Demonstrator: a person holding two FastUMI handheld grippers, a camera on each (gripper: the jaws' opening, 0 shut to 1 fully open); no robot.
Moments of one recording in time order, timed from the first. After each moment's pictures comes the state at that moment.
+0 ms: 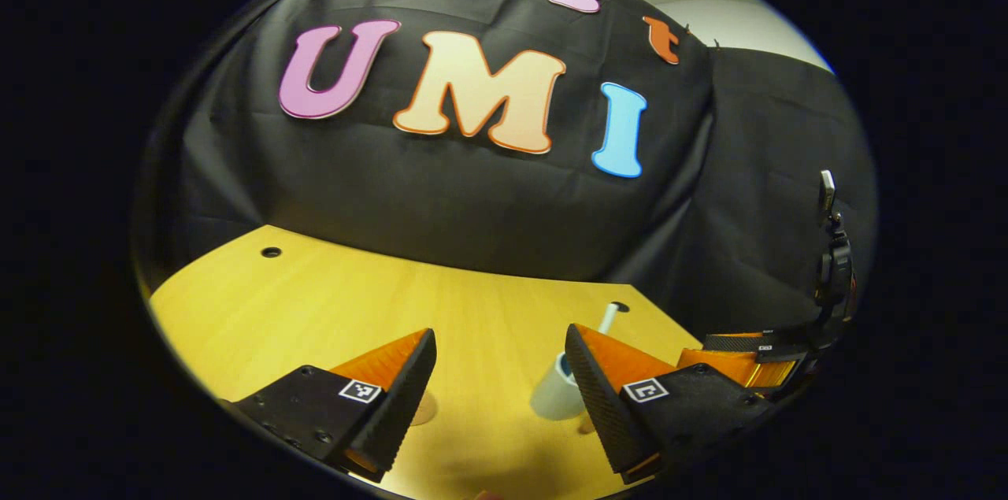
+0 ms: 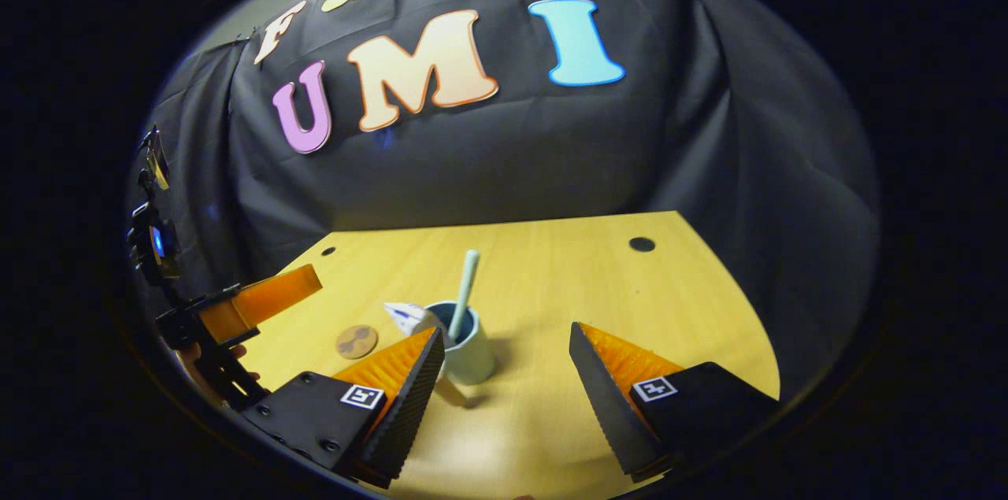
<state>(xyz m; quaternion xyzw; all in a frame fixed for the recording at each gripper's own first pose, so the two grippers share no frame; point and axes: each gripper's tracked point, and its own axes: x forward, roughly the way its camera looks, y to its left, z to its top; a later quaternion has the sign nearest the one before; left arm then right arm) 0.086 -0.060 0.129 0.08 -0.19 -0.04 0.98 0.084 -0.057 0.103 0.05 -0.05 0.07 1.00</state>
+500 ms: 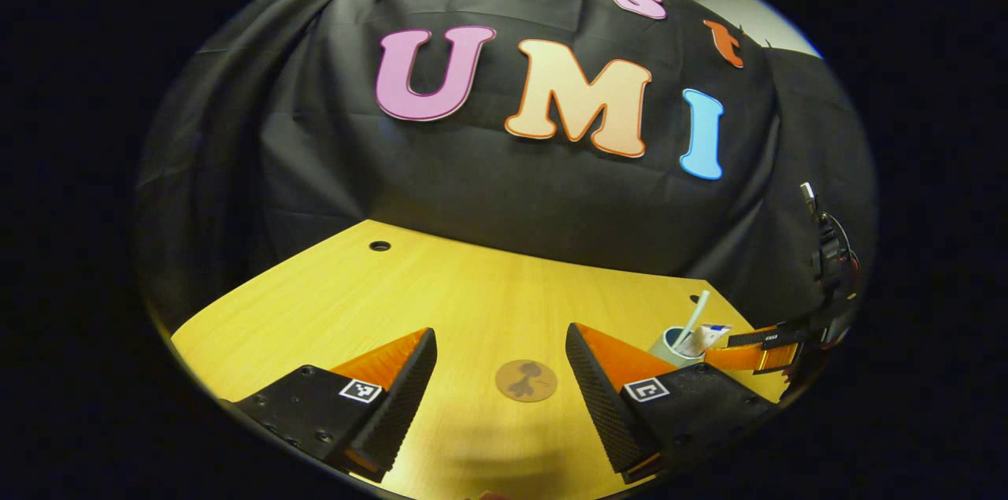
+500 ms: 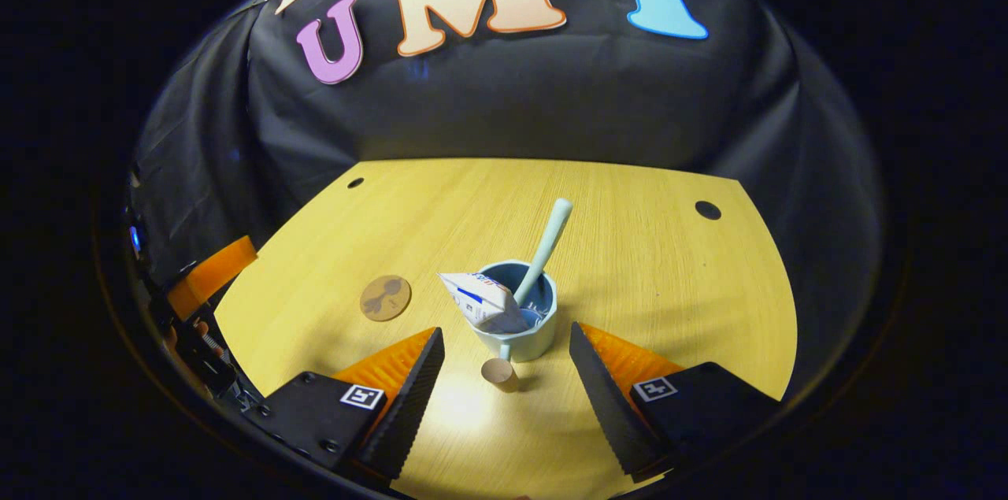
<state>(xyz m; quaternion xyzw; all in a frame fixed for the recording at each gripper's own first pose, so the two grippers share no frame) 0.025 0.059 0.122 0.04 -0.18 0.08 0.98 0.120 0.000 0.076 -0.01 0.09 0.09 0.99</state>
